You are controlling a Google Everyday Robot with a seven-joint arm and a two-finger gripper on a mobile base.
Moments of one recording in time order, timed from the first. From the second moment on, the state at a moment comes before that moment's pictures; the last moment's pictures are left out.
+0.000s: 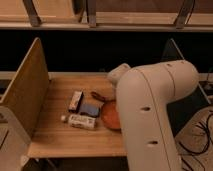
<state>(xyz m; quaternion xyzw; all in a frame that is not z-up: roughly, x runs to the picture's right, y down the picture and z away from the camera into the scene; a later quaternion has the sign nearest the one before) 0.150 0.115 0.888 -0.25 0.33 0.48 0.77</state>
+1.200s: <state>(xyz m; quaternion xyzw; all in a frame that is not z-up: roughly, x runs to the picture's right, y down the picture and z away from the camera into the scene) 0.109 0.050 0.827 -0.18 0.26 0.45 0.84</state>
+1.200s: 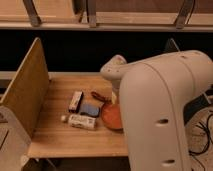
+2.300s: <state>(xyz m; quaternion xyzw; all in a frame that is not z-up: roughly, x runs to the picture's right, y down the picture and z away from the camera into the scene) 0.040 0.071 0.802 -0.21 0.20 0.40 0.87</state>
